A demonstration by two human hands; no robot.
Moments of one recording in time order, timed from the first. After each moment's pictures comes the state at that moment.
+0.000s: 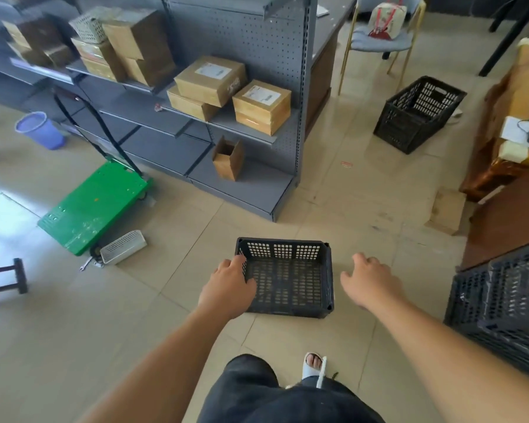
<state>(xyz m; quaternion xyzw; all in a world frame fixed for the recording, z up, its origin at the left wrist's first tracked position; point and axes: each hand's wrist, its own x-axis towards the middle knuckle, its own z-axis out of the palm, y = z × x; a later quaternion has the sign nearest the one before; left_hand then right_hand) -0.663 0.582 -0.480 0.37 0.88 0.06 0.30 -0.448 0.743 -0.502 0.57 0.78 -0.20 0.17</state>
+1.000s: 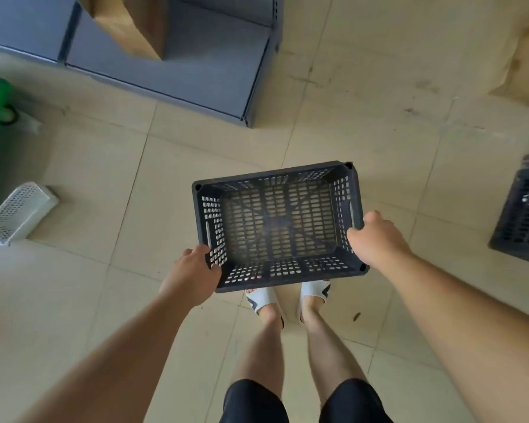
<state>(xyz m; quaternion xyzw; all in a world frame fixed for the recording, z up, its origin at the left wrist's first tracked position) -0.862 0.730 -0.906 0.29 0.83 -0.11 0.46 -0.587 0.914 -0.903 0.71 0.56 -0.35 0.25</state>
